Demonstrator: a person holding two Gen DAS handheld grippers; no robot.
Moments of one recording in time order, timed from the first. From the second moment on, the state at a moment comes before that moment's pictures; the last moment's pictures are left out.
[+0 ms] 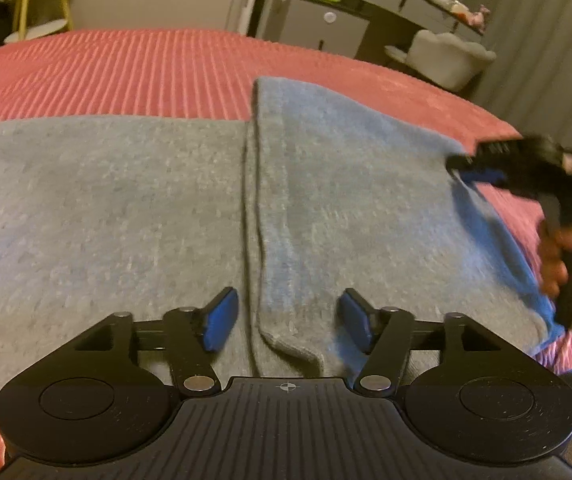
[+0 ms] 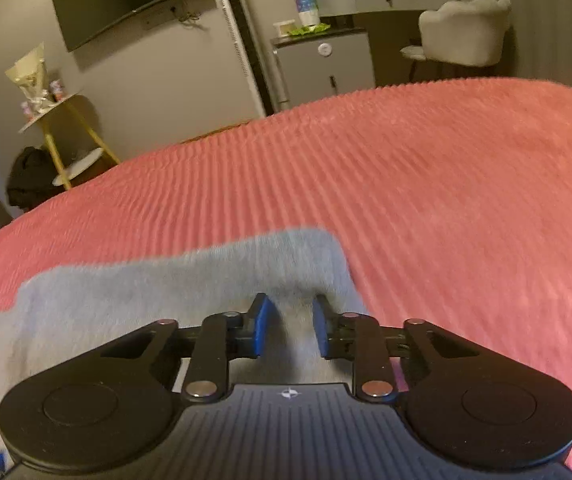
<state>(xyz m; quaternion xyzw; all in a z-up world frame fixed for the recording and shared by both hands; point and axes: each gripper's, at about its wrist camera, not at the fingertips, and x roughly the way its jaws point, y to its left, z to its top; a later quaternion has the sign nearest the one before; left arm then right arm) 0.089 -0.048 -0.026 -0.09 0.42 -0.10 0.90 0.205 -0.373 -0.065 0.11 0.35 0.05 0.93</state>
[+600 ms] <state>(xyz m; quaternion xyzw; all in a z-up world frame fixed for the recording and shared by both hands) 0.084 -0.037 -0.025 -0.15 0.43 -0.12 0.88 0.101 -0.391 -0.073 0.21 0.44 0.08 0.87</state>
